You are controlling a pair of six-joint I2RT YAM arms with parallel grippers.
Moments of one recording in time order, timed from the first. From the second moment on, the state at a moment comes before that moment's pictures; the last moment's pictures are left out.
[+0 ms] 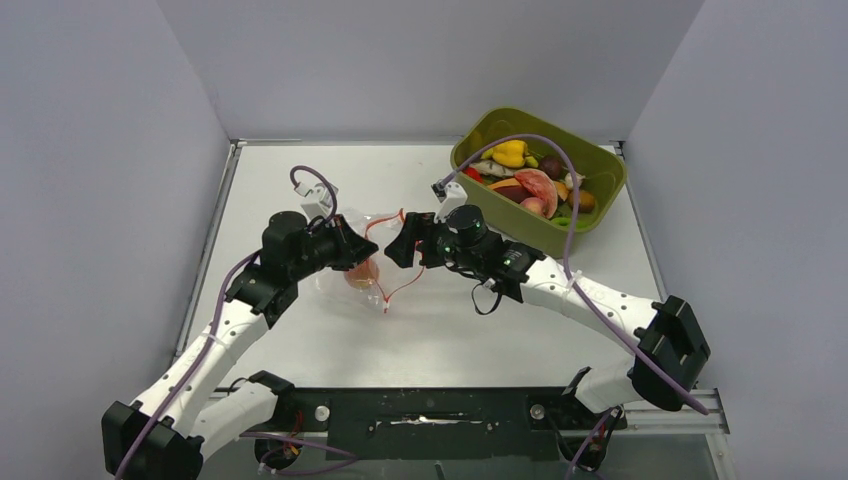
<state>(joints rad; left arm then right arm) -0.42 0.96 0.79 -0.19 0.31 -0.59 0.85 1.40 1.05 -0.07 -0.02 0.64</state>
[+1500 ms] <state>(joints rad) -0.42 0.90 0.68 -0.22 0.31 -0.20 0.13 1.71 1.54 -0.54 0.15 0.01</state>
